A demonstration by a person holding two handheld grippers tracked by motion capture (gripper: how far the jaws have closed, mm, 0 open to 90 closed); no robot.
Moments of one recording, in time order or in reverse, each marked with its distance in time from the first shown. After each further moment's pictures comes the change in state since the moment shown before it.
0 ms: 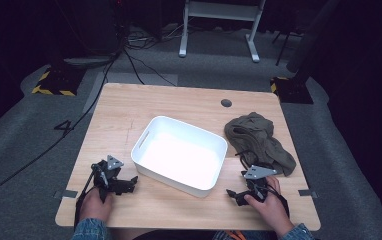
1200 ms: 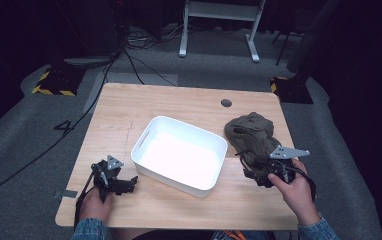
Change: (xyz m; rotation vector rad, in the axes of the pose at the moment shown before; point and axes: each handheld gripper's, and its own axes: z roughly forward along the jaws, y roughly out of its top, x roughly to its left) left arm 0.000 0.000 0.000 0.000 0.000 0.000; right arm -0.036 0.044 -0.072 -0.115 0.037 0.114
